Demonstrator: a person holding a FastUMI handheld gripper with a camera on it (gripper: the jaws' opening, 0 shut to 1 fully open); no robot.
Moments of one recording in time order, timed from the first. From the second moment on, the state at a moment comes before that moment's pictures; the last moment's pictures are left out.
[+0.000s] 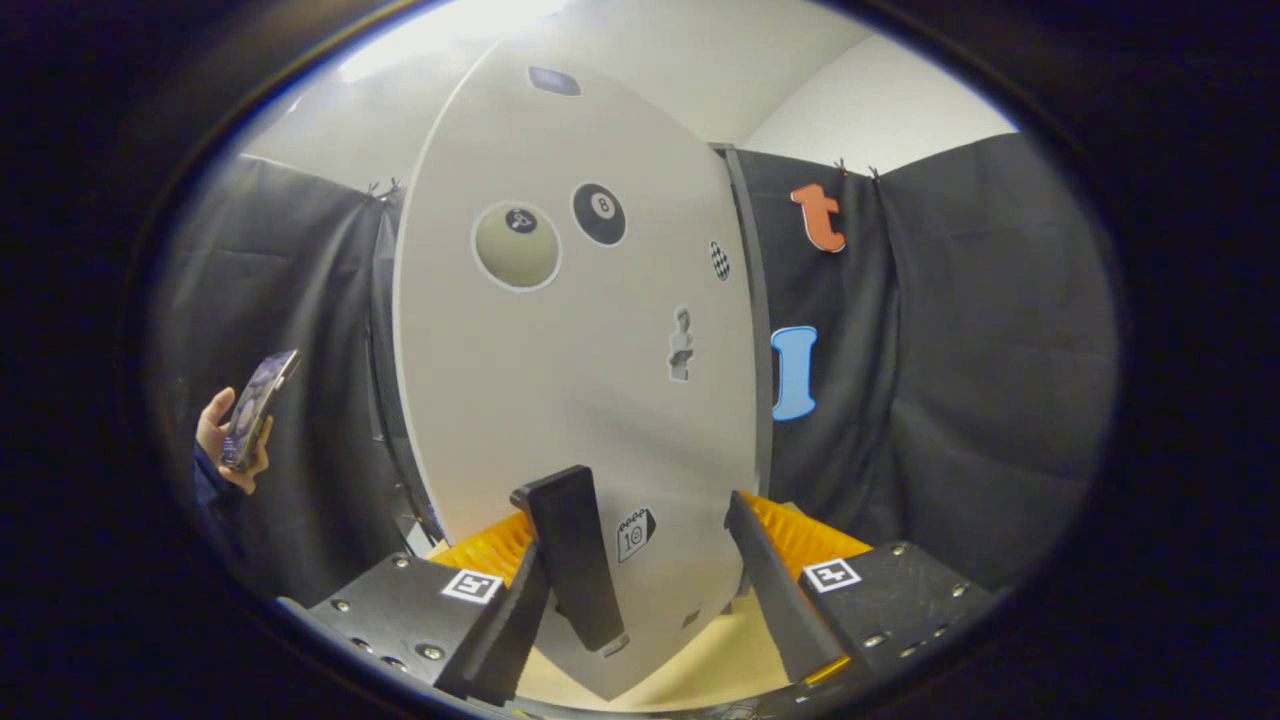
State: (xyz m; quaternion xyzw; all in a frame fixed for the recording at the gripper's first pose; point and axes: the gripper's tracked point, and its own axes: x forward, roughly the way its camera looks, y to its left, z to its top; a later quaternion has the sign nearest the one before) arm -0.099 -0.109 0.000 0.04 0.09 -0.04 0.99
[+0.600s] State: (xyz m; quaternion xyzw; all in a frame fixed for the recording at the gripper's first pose) arm -0.097 -0.083 -0.006 0.09 0.10 0.00 0.99
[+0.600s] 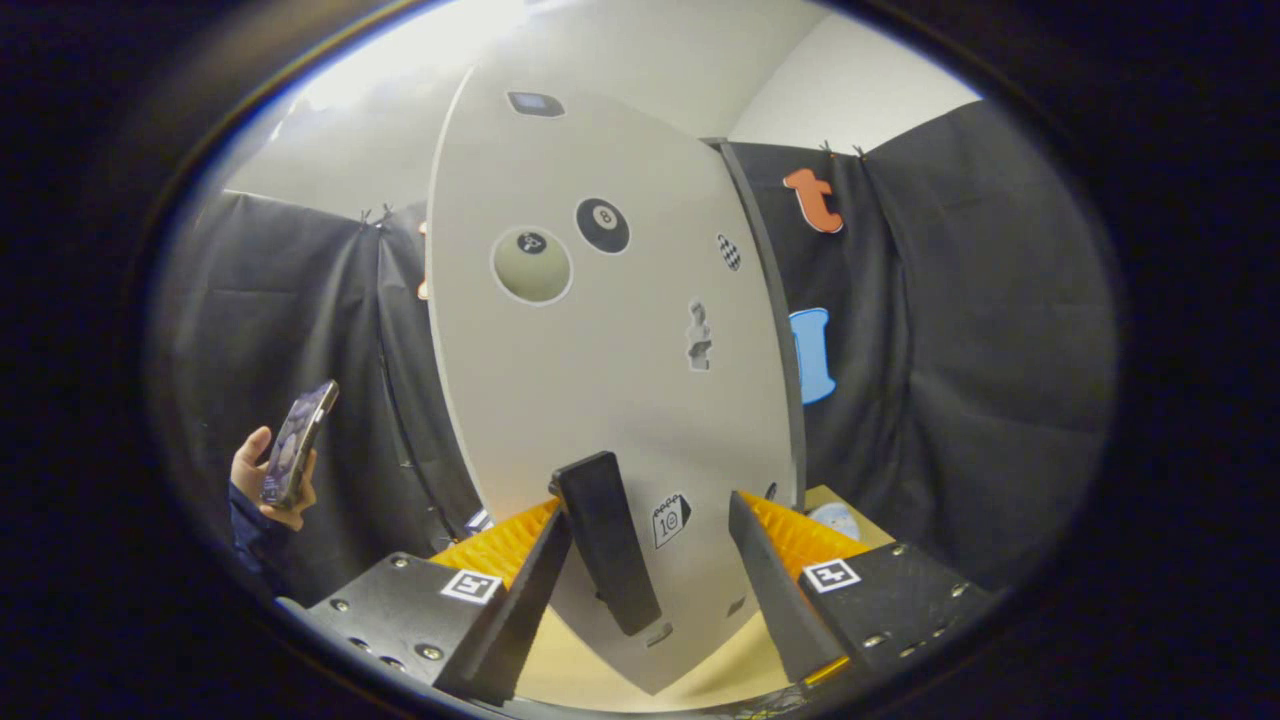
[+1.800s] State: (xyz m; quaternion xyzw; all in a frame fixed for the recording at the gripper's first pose) arm -0.017 -0.032 -0.032 0.06 0.11 0.09 0.99
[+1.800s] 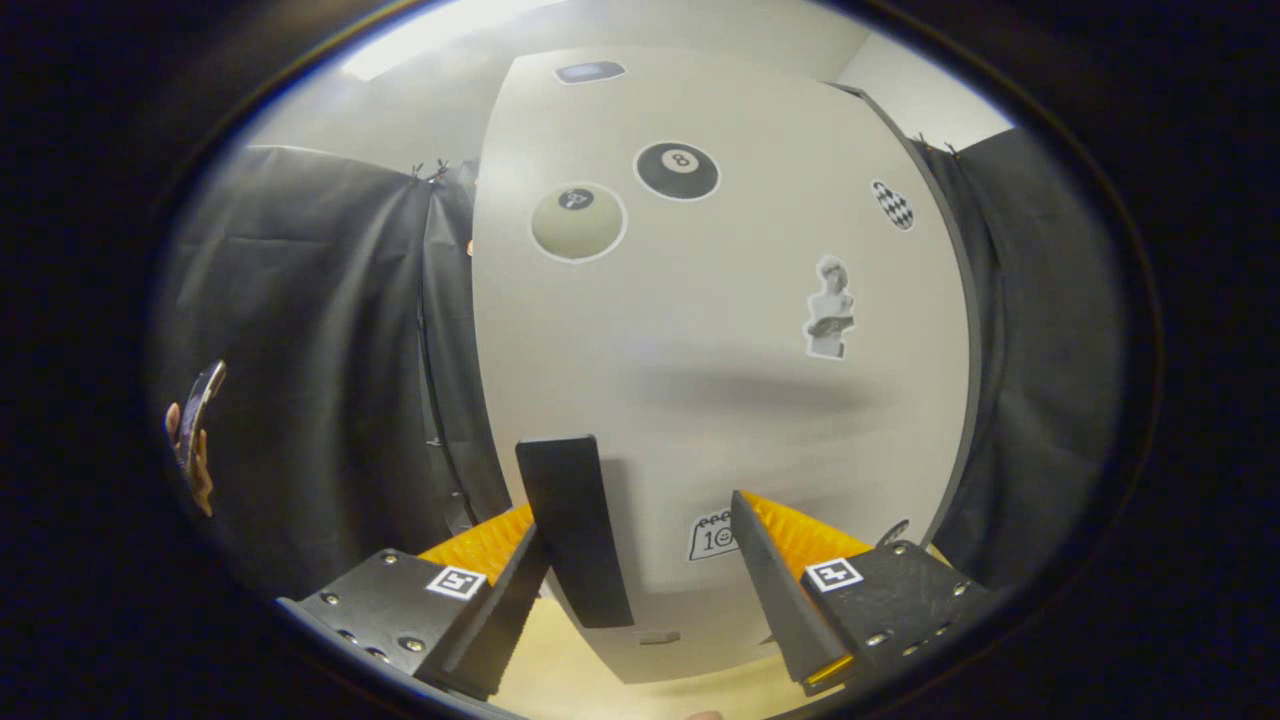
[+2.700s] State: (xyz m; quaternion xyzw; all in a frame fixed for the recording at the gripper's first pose) arm 0.018 -0.027 -0.038 0.04 0.09 0.07 0.99
